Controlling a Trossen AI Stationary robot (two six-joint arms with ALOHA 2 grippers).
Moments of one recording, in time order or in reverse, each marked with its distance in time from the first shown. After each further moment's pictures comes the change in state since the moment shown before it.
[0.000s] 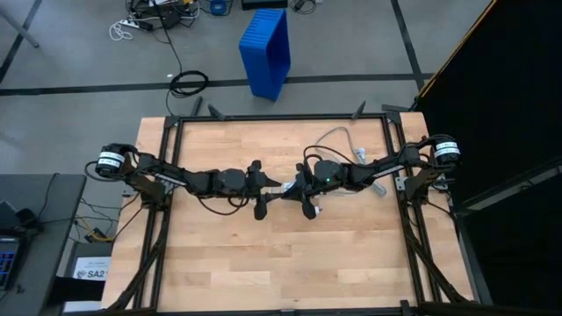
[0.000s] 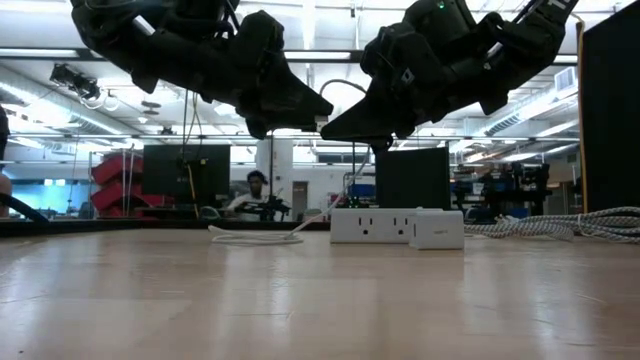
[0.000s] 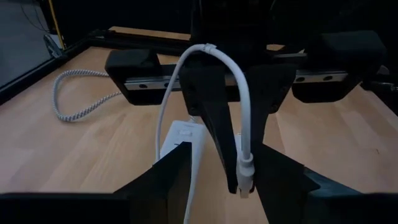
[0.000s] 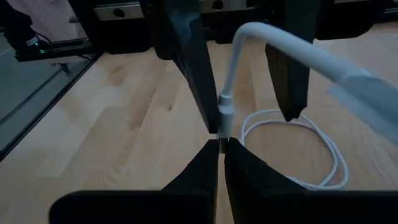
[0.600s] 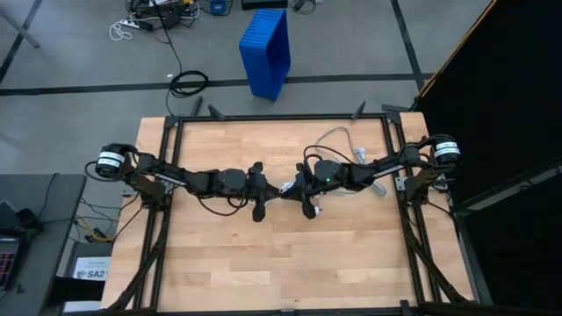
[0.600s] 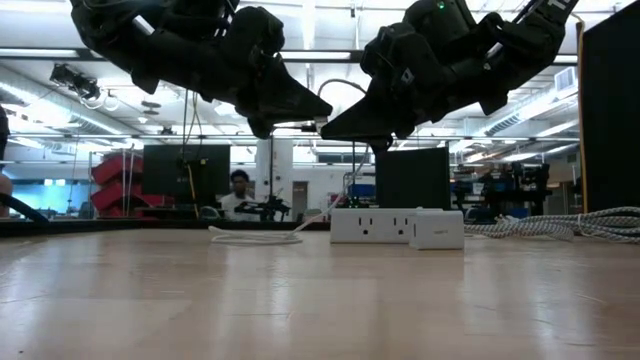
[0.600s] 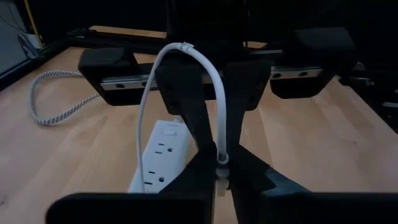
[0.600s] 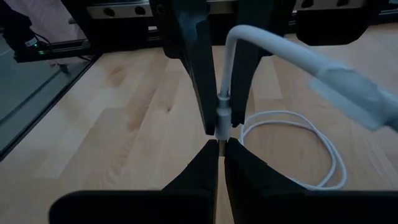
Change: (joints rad) left arm 0.001 0.000 0.000 0.000 0.067 0.028; right arm 0.000 0.000 0.000 0.005 0.001 0.000
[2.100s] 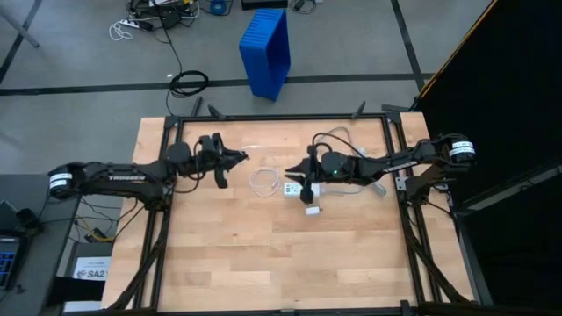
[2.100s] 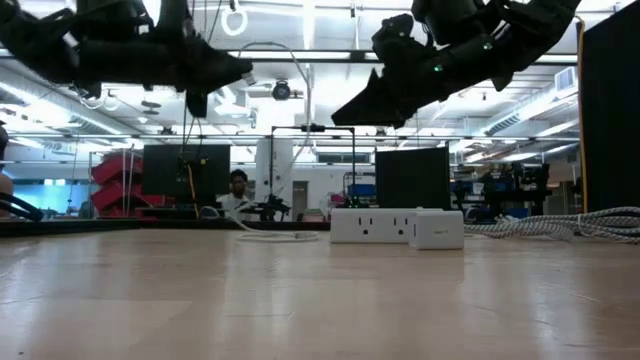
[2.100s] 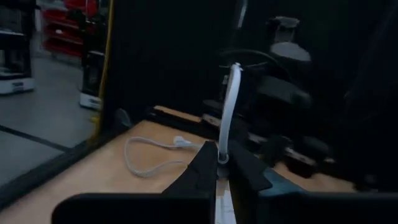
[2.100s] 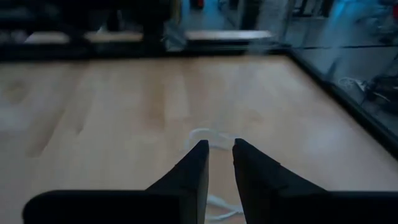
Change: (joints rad) left arm 0.331 -0.571 -0.379 0.186 0.159 -0.161; right arm -0.052 -0.134 0.000 -0.081 0.291 -0.078
